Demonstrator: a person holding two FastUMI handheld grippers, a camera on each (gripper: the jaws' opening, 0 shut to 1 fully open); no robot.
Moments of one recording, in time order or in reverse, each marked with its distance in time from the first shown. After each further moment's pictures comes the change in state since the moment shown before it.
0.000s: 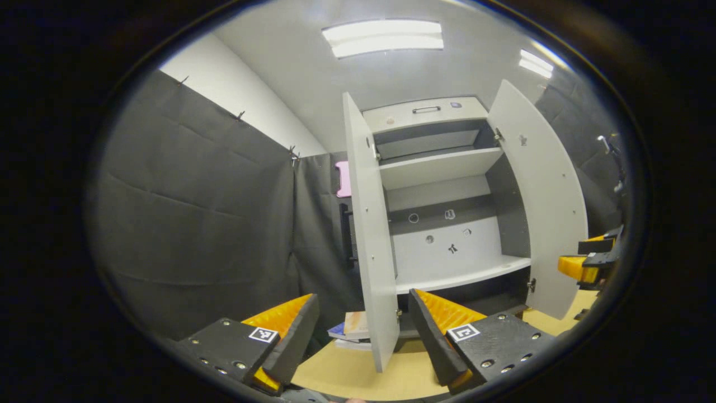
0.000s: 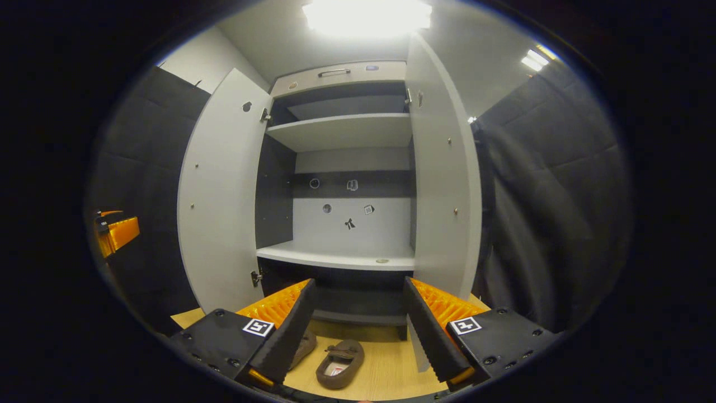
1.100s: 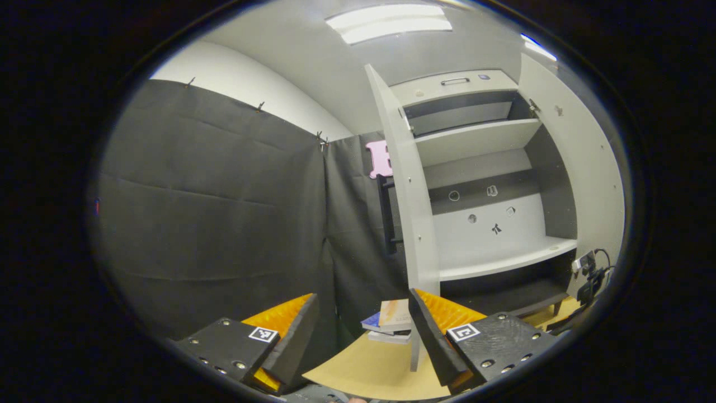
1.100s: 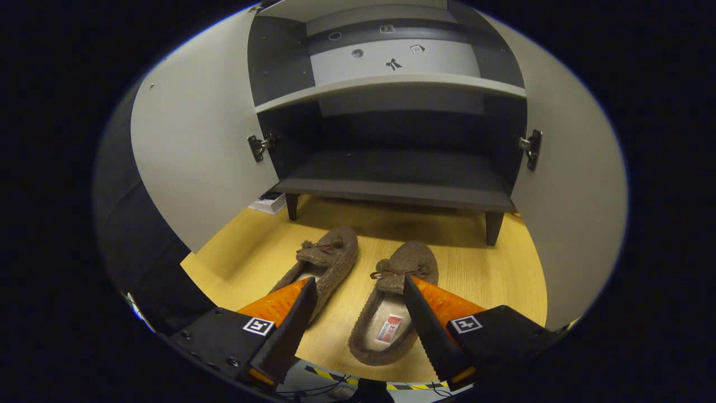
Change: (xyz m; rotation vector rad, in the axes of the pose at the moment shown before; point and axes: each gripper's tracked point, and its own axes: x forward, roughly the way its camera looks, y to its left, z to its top) left arm 0.021 0.028 -0.039 0.049 0.090 0.197; right arm 0.089 0.071 -0.252 0.086 0.689 0.236
